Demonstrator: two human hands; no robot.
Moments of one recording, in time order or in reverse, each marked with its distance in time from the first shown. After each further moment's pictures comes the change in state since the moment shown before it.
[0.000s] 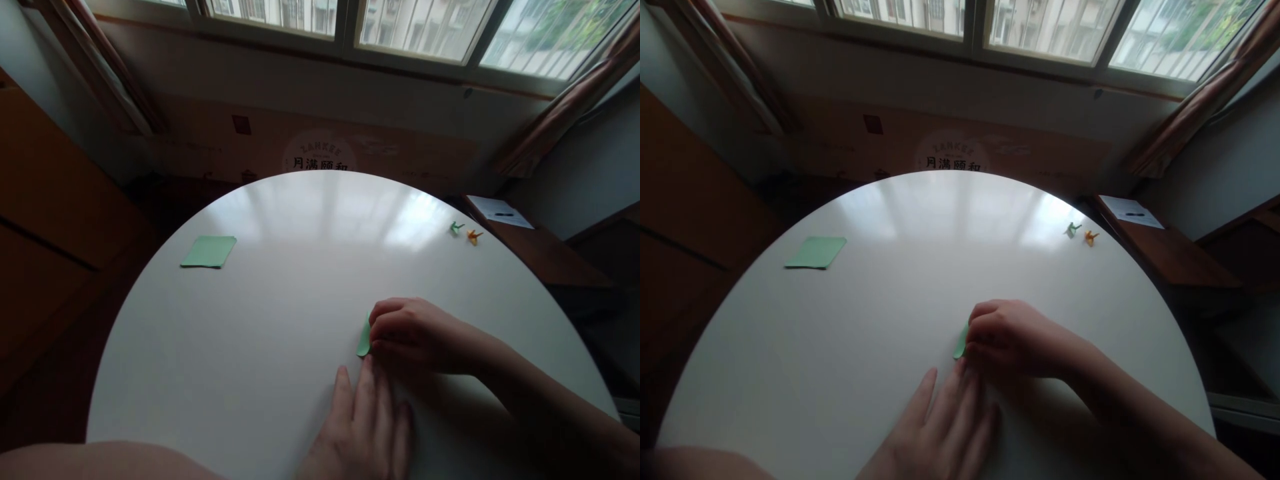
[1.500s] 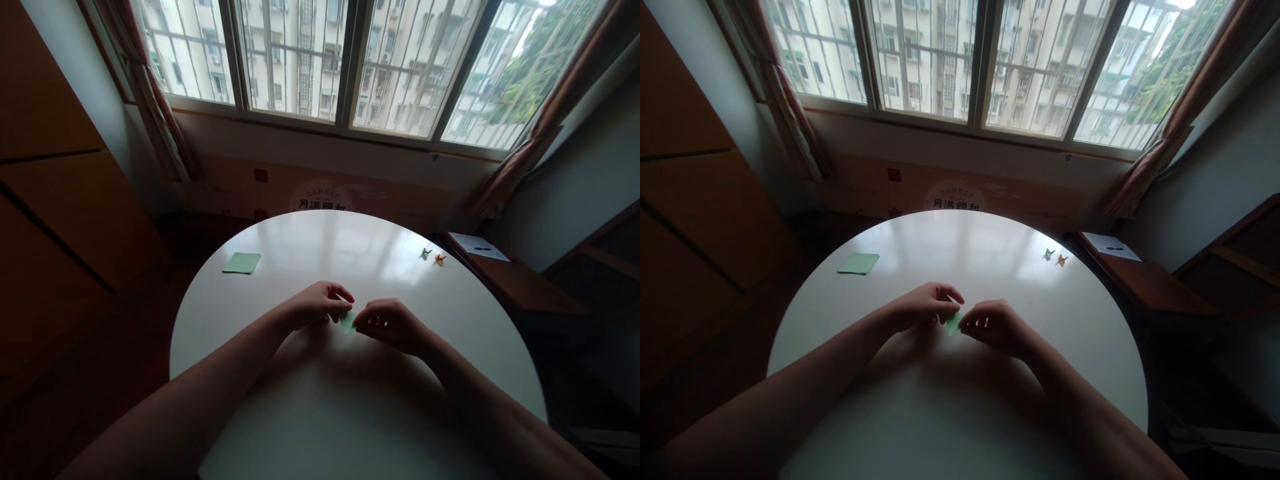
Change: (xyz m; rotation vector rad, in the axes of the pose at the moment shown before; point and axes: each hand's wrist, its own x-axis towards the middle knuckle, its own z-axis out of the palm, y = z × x) left_hand 0.041 -0.124 0.002 -1.440 -0.381 -0.733; right_hand -0.013 -0.013 0.041 0.206 0.450 -0.095
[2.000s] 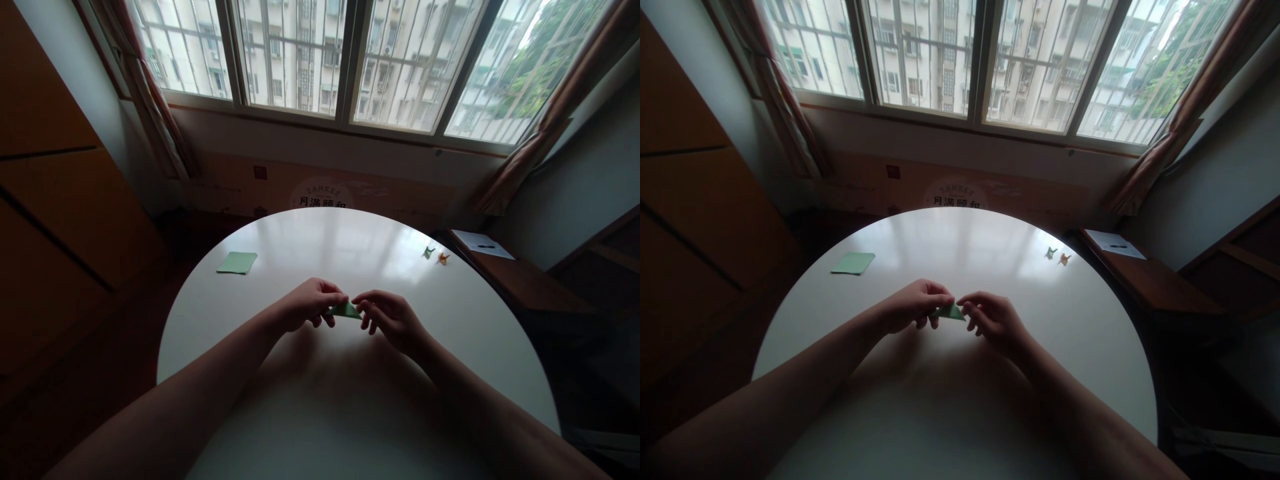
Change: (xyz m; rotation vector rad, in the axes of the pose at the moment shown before) left_hand -0.004 0.011 -0.002 -0.167 0.047 -0.096; right_hand 0.005 0.005 0.011 0.348 0.214 0.190
